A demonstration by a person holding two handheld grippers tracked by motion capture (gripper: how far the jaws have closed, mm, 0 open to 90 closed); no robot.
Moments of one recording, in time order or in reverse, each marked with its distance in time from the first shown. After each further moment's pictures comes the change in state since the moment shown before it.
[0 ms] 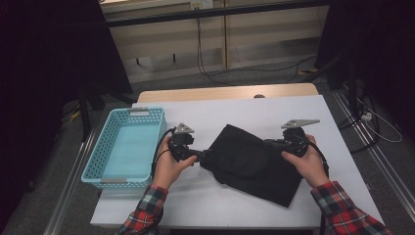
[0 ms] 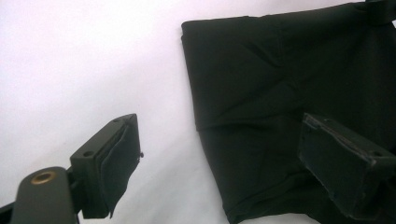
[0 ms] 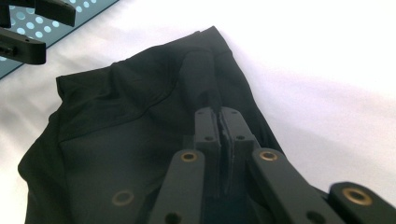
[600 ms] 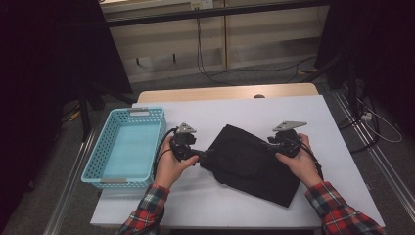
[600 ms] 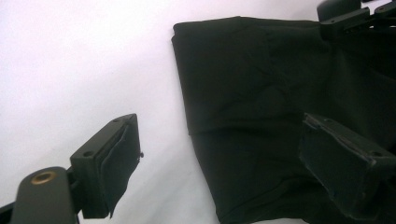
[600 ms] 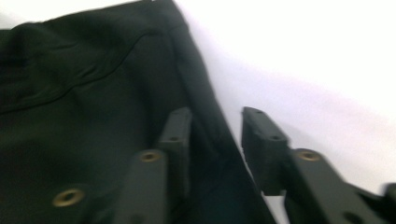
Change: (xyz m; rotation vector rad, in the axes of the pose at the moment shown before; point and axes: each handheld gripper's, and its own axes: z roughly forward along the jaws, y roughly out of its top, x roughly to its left) left arm -0.002 0.001 0.004 0.007 -0.022 -0.010; right arm -0.008 -0.007 0.030 0.052 -0.186 -0.125
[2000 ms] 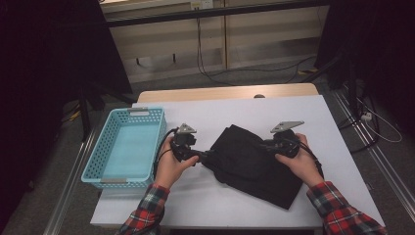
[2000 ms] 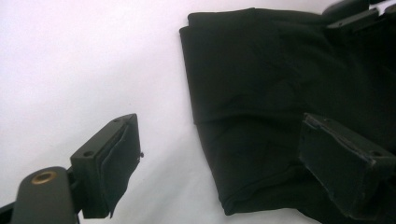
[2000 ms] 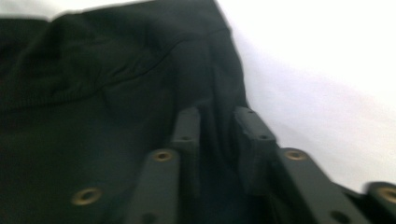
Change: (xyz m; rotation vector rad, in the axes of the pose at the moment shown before) left arm 0.000 -0.001 0.001 0.008 0.002 0.000; right arm 0.007 0.003 -0.001 0.054 0.080 -0.054
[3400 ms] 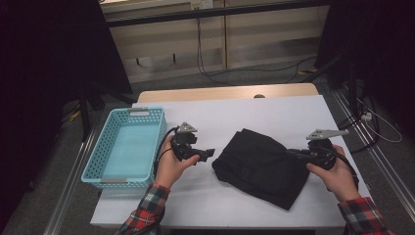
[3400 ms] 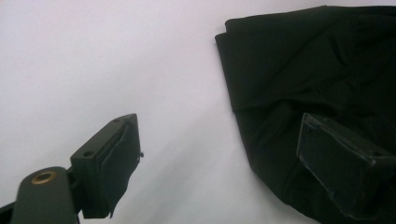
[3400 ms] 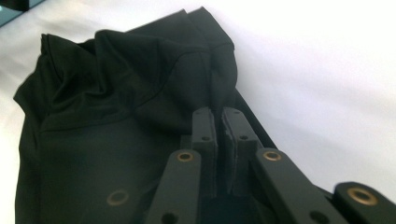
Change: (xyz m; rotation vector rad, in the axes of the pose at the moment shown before) left arm -0.004 0.005 -0.002 -0.011 -0.011 0.013; right arm -0.017 -0.044 -0.084 -0.062 0.028 0.169
